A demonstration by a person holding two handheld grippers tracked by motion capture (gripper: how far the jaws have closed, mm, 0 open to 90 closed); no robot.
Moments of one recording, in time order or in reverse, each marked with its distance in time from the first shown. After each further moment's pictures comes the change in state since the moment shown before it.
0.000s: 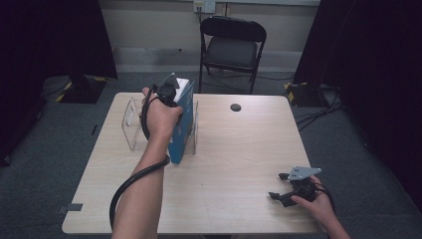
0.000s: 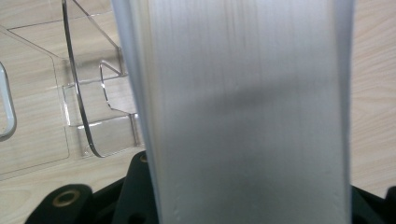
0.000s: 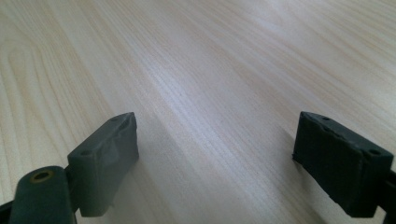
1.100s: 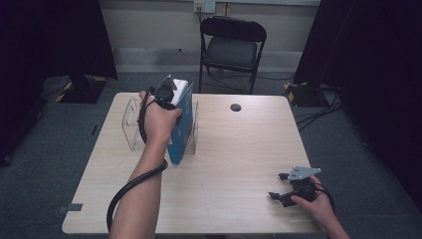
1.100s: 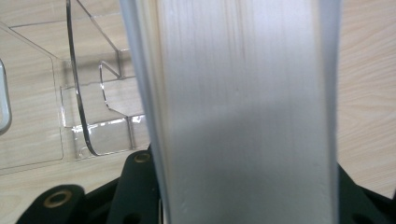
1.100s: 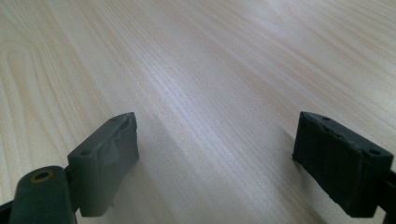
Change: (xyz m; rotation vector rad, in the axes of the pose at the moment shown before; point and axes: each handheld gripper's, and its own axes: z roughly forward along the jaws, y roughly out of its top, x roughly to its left) left arm 0.003 -0.010 -0.003 -0.058 -0.018 -0.023; right arm 0.000 0.000 0.001 -0.005 0.003 0.005
